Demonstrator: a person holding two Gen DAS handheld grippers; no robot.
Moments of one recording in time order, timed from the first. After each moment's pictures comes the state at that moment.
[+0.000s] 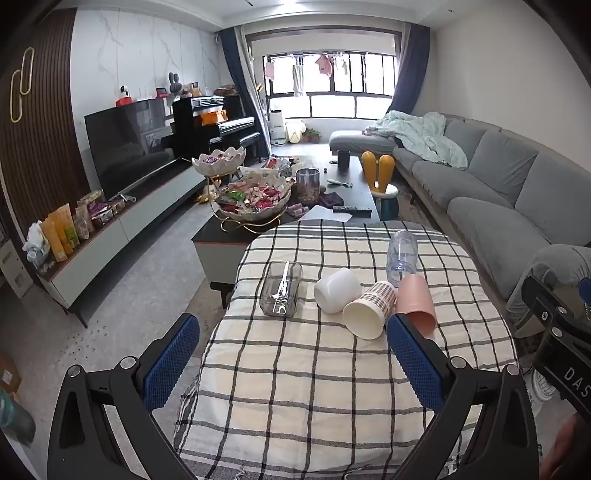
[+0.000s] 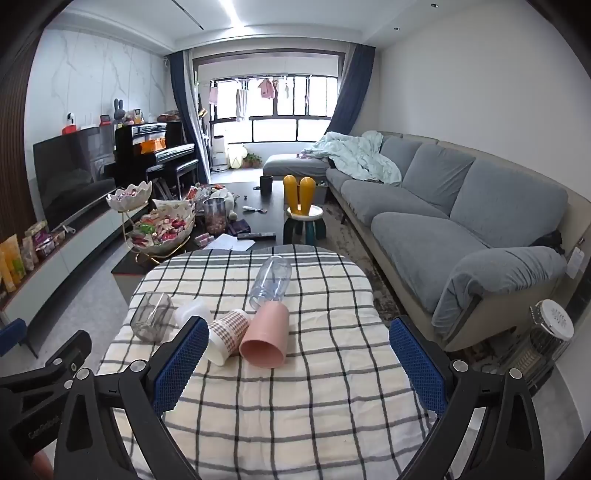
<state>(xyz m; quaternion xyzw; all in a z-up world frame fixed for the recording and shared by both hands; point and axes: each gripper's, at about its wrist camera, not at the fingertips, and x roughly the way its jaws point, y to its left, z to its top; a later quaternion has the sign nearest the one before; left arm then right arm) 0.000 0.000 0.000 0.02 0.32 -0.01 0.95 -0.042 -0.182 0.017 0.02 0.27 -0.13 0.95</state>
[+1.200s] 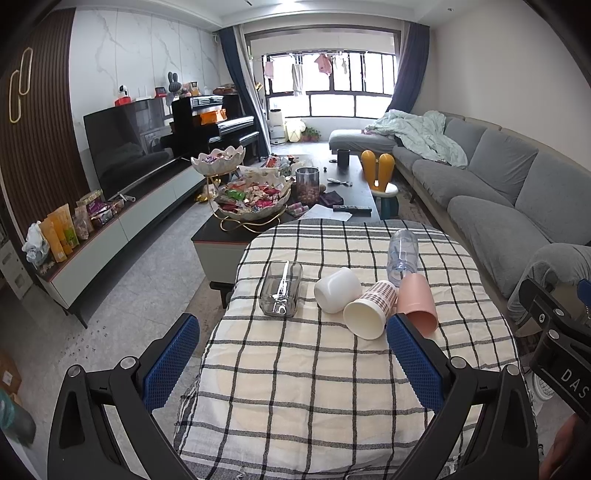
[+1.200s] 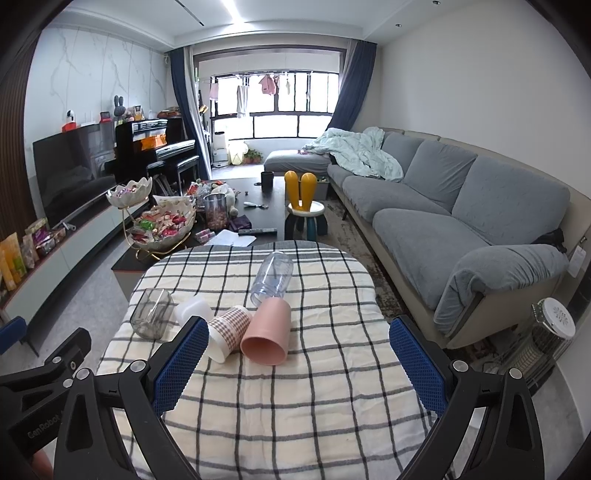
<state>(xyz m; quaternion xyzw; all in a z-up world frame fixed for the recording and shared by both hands) -0.001 -0.001 0.000 0.03 0.32 -0.01 0.95 -0.040 -0.181 0.016 0.02 0.28 -0.13 0.95</state>
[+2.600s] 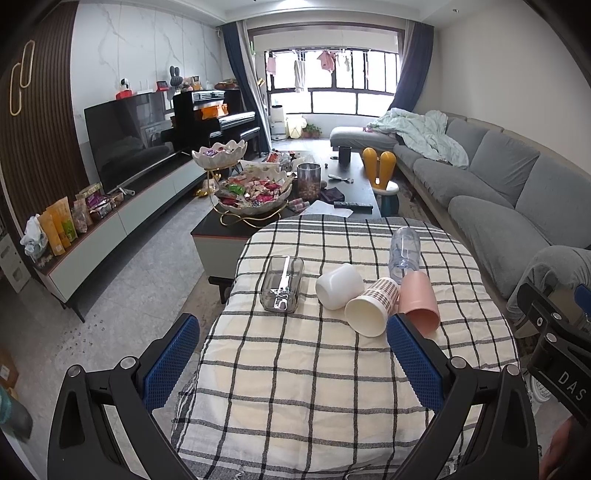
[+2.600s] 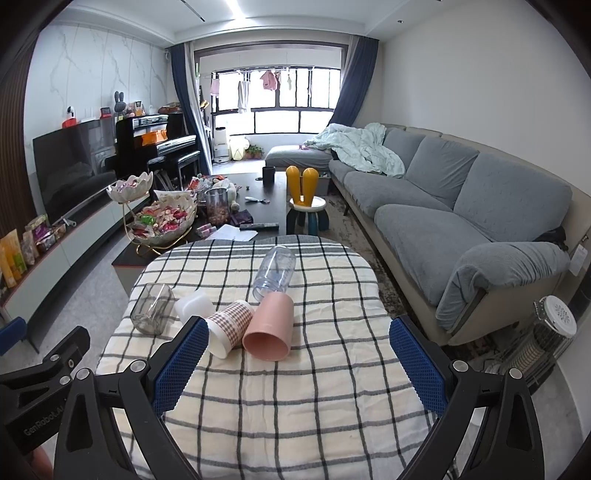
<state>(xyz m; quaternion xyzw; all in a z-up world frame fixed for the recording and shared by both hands) 0.001 0.004 -0.002 0.03 0.32 -0.01 0.95 -0.037 -0.178 0.013 0.02 0.28 -0.13 0.95</state>
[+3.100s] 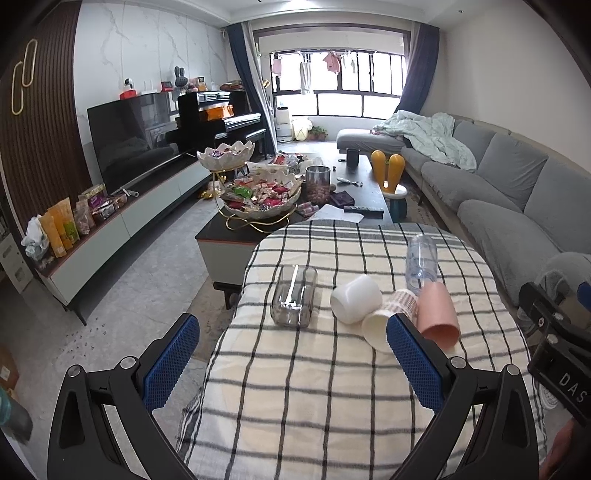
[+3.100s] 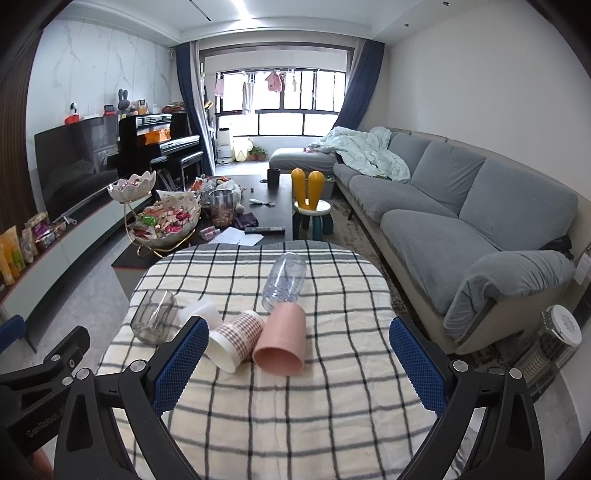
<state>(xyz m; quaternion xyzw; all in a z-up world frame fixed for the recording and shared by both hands) 0.041 0.020 -0.023 0.02 0.31 0.00 0.95 0.007 -0.151 -0.011 0.02 0.28 -0.13 0.95</state>
